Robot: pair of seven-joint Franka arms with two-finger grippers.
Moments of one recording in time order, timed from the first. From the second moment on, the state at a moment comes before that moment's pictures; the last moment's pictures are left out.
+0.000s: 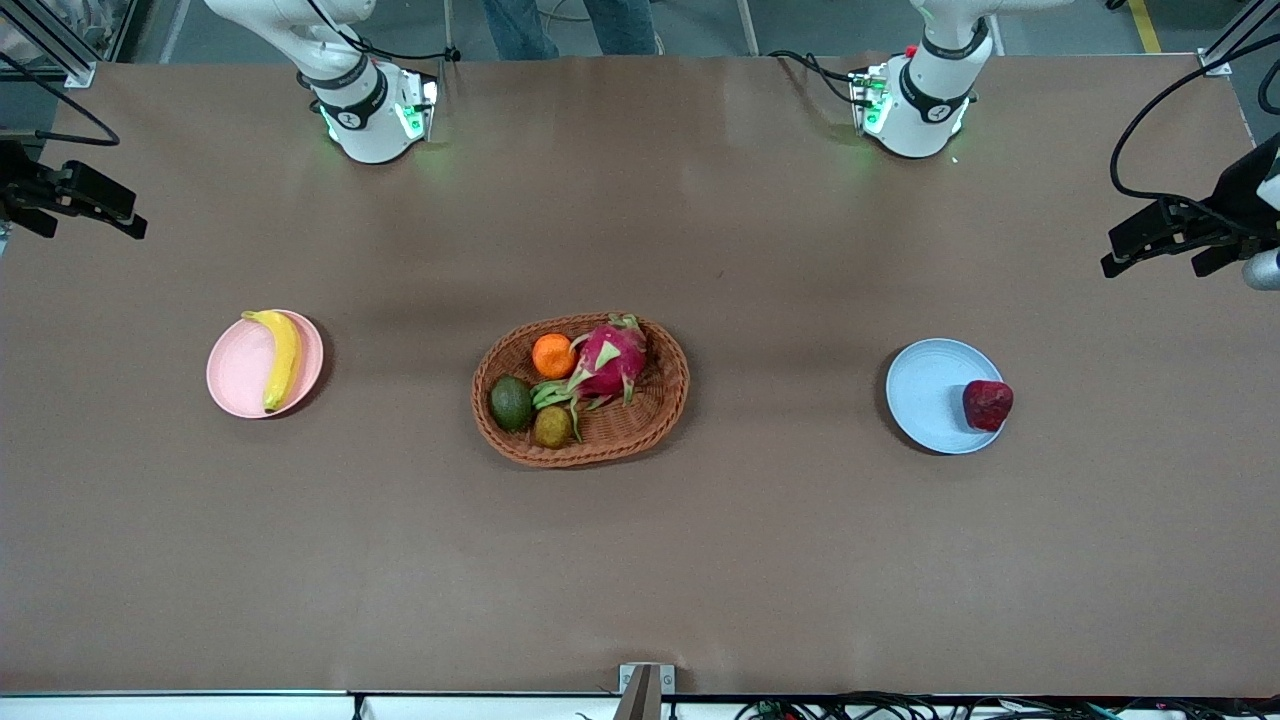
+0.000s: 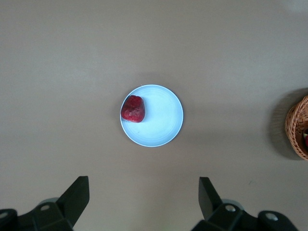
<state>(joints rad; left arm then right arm) -0.03 0.02 0.00 -1.51 -0.05 1.55 -0.04 -0.03 -0.06 -0.01 -1.56 0.01 1.44 -0.01</state>
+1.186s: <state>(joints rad) -0.03 0.02 0.00 -1.51 -0.05 1.55 -0.04 -0.05 -0.07 -0.02 -1.56 0.04 1.45 -0.01</state>
